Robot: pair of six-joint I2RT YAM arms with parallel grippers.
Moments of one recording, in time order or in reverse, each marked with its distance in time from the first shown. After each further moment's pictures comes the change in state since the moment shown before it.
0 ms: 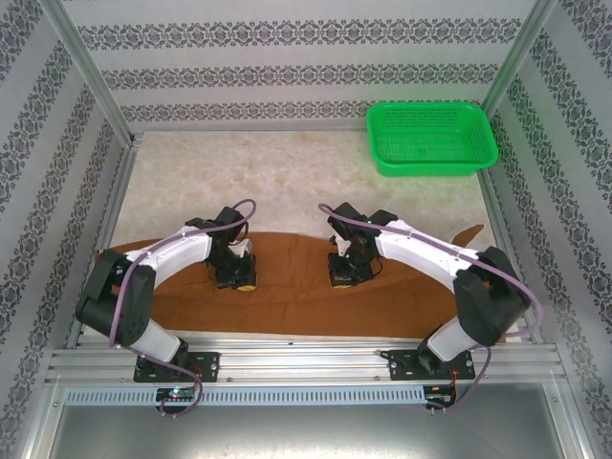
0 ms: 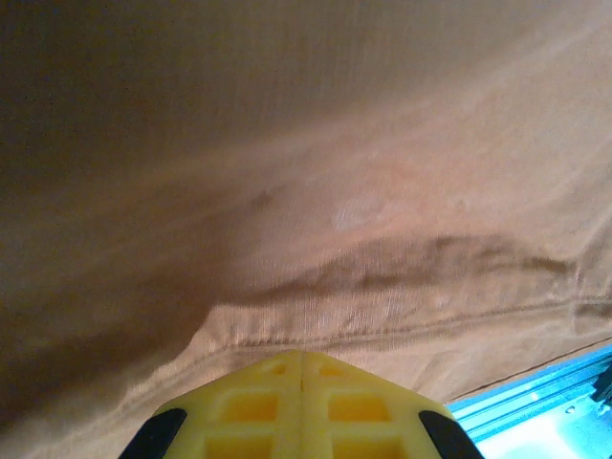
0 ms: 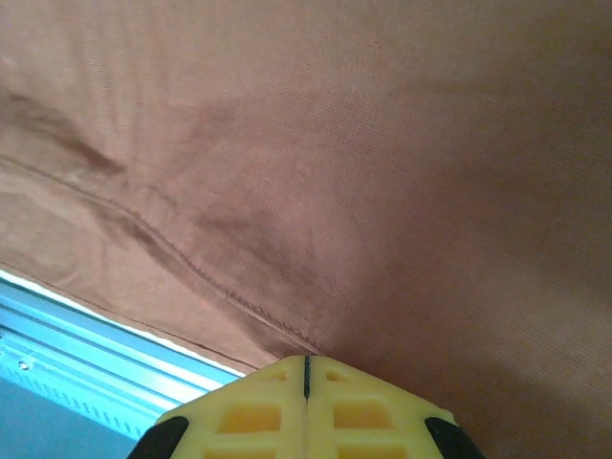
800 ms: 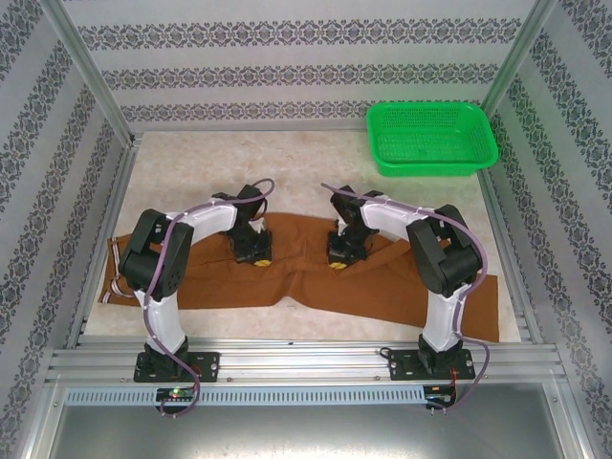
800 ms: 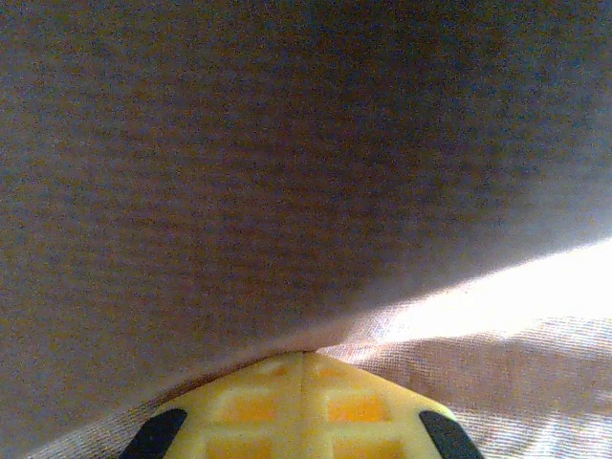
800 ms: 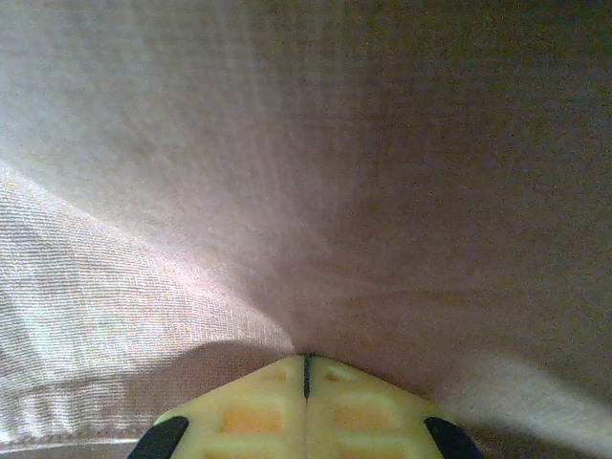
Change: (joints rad) left arm 0.010 0.348 0.323 0.030 -0.034 -0.040; right arm -0.196 0.349 0.189 0.084 -0.027 0.006
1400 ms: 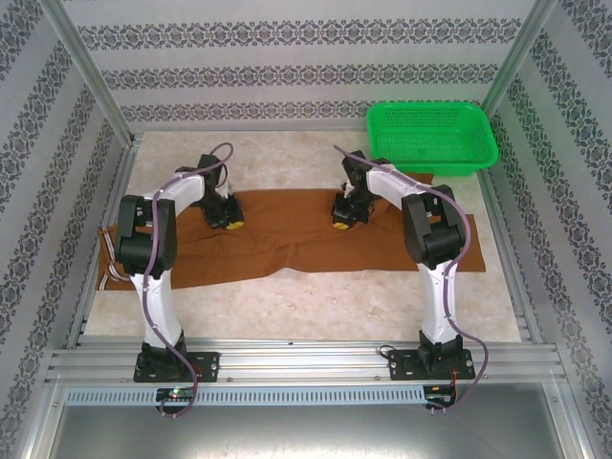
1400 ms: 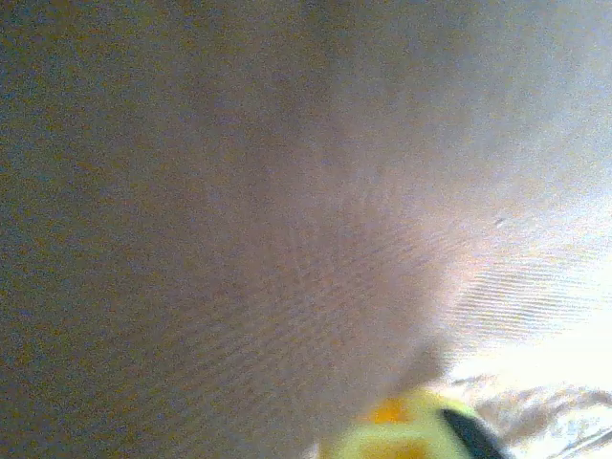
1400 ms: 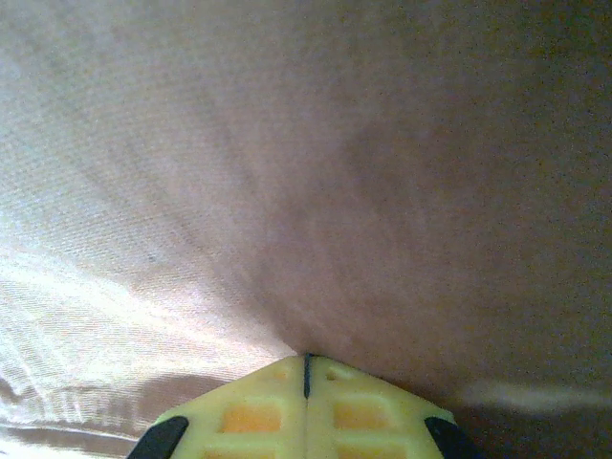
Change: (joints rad) left arm 0.298 0.133 0.257 -0.015 -0.037 0.144; right arm -0.159 0.259 0.410 -0.068 0.029 -0.052
